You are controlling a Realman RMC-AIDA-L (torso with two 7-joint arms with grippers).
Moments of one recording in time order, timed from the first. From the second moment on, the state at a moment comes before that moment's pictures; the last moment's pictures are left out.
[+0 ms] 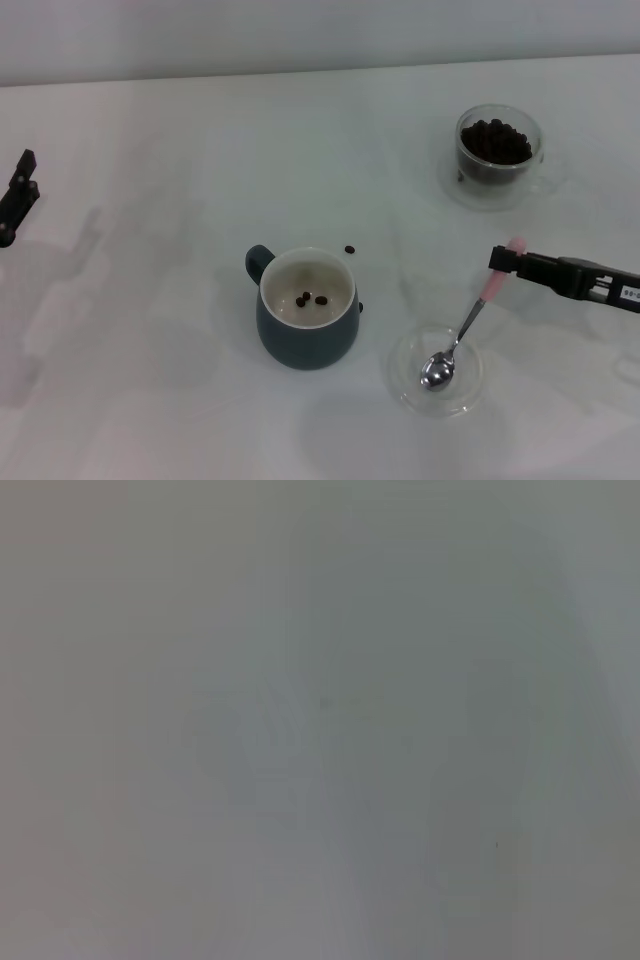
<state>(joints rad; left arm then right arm) -0.34 -2.08 1.28 0.15 0.46 1.33 -0.11 0.28 1.93 -0.85 -0.30 1.55 1.53 -1.52</state>
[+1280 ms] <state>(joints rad) -0.34 -2.08 1.28 0.14 0.45 1.33 -0.11 0.30 1.94 -0.85 -0.26 1.52 1.44 -1.50</state>
